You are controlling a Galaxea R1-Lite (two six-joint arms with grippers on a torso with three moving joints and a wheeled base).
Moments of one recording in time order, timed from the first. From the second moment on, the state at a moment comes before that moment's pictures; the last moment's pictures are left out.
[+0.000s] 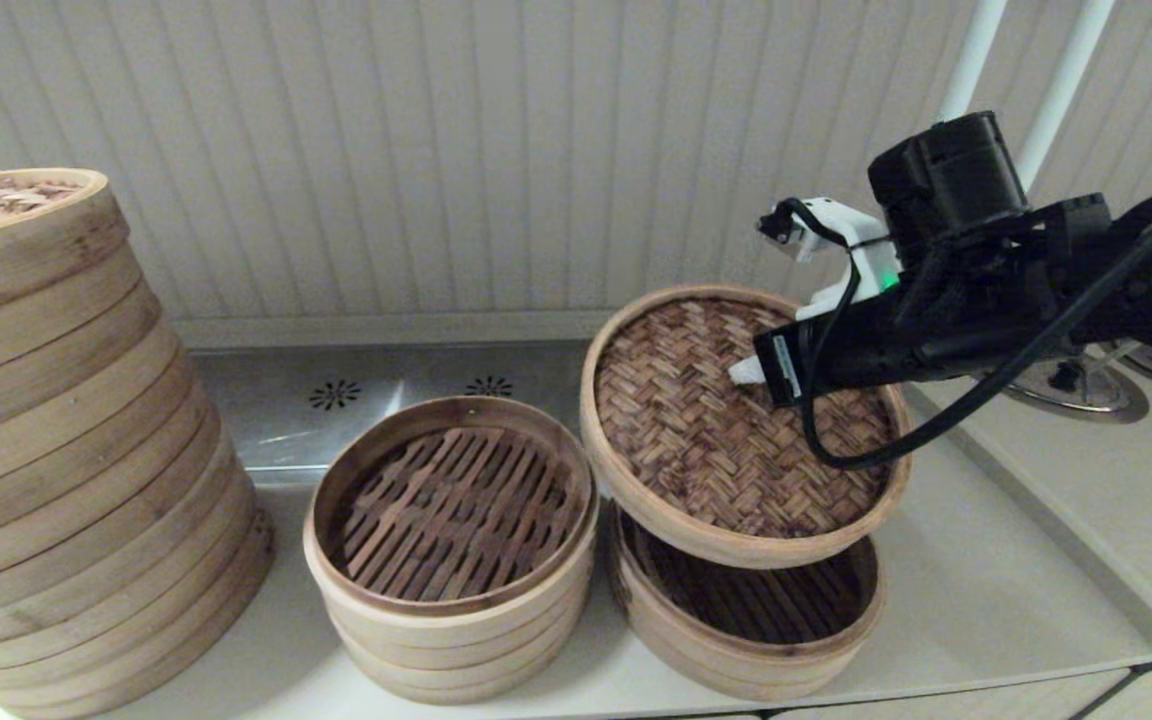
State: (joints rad) left arm -0.01 0.00 -0.01 0.02 0.00 0.01; right arm 0.46 1.72 -1.49 0.33 0.07 -0.01
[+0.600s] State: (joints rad) left arm -0.01 0.00 -0.01 0.02 0.00 0.01; right arm 0.54 1.86 -1.73 0.35 0.21 -0.02
